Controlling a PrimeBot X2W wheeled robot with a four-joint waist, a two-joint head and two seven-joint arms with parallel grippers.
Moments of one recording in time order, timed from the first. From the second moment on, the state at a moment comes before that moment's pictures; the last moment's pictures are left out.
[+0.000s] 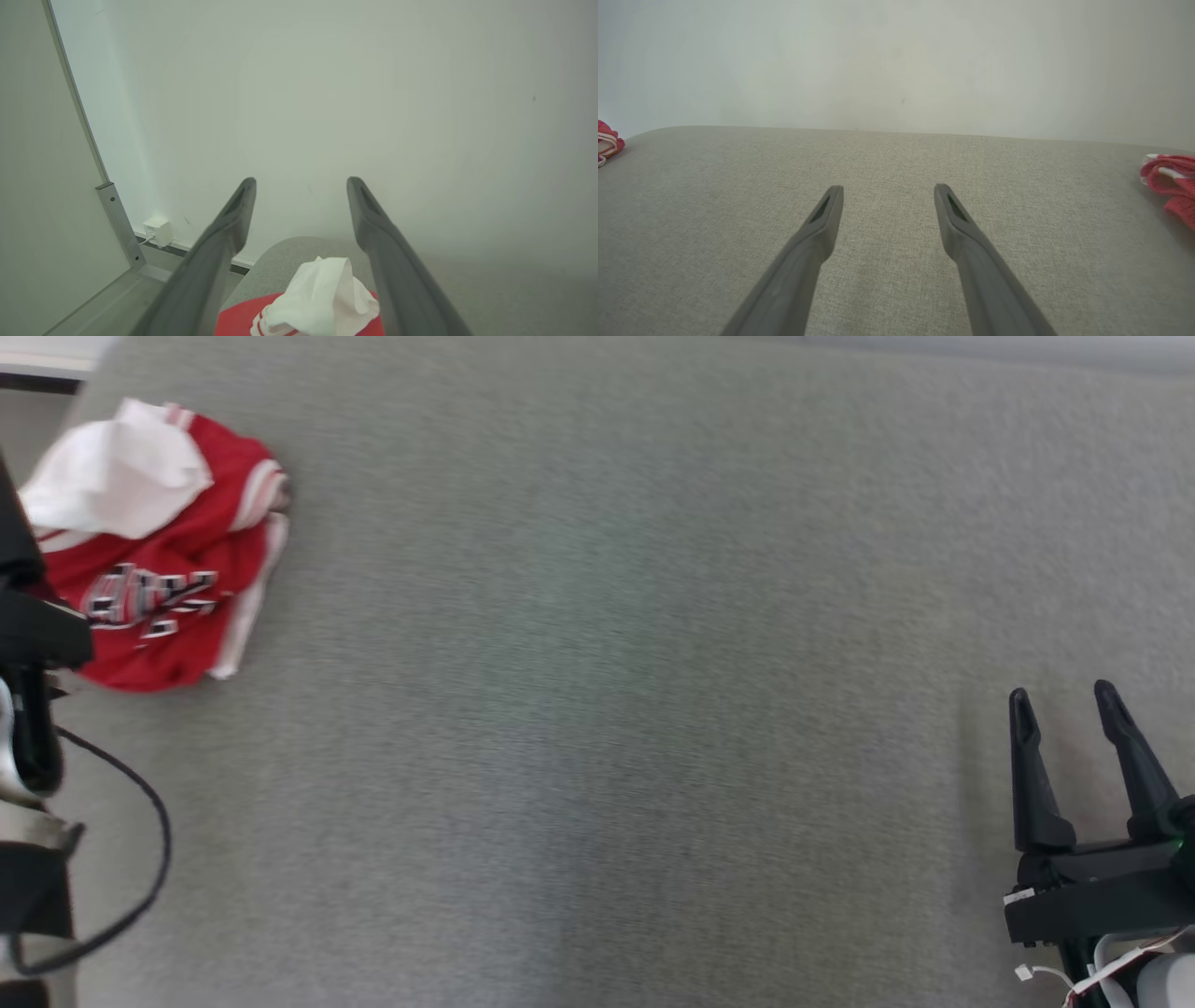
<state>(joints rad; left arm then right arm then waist) -0.74 0.29 0.19 0.43 -0.28 -0.11 -0.20 -0.10 -0.21 -0.05 -0.02 0.20 0.13 -0.15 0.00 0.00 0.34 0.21</state>
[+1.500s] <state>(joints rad) -1.01 0.43 0.07 0.86 -0.28 -0.08 -0.09 -0.14 -0.15 -0.03 0.05 0.19 0.13 -0.19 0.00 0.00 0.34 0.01</state>
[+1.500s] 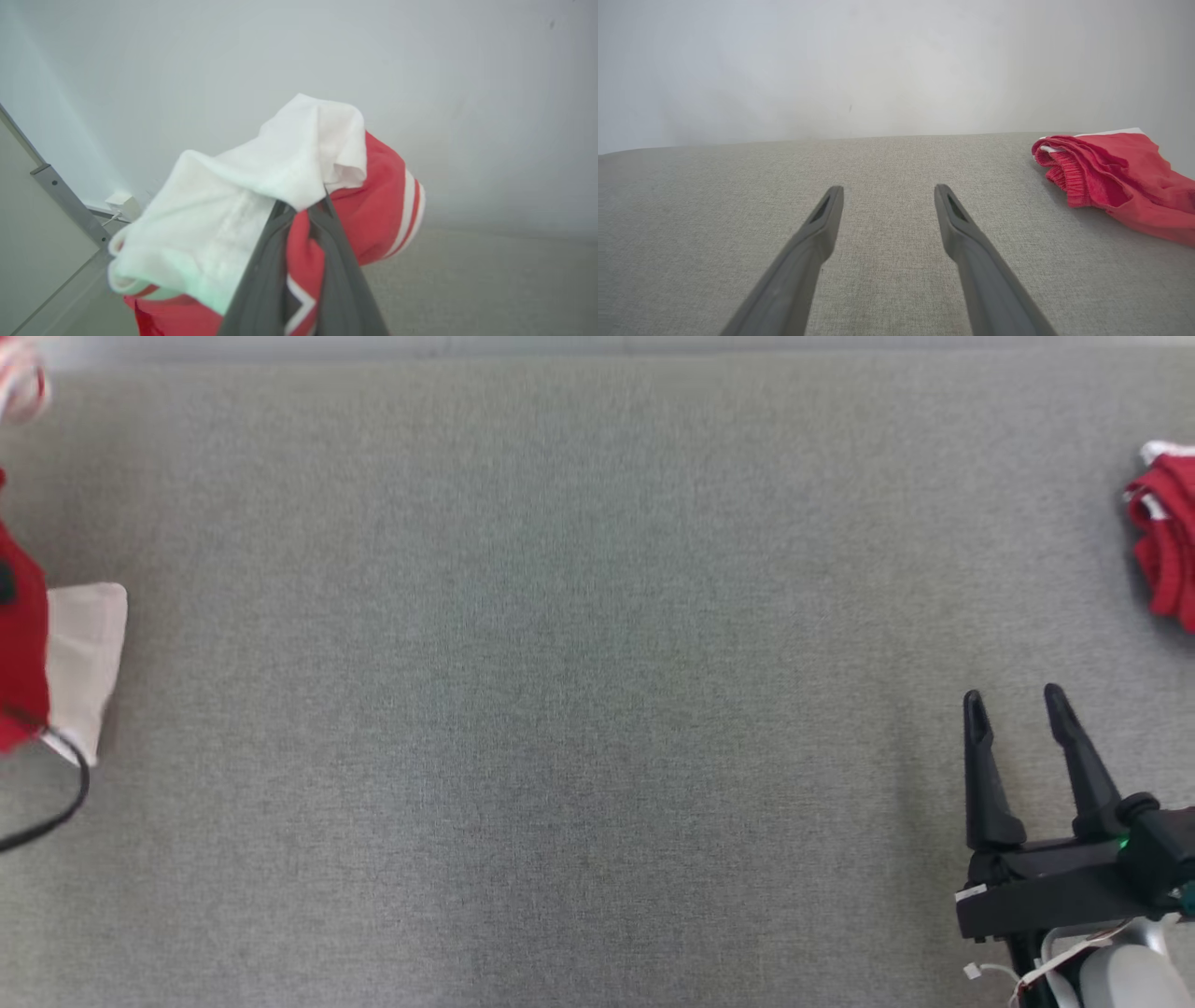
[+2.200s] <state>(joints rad) -1.21 0.17 -0.20 0.48 -0.30 -0.12 0.03 -0.15 -0.07 -0.01 0.21 0.24 0.13 -0.26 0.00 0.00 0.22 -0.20</state>
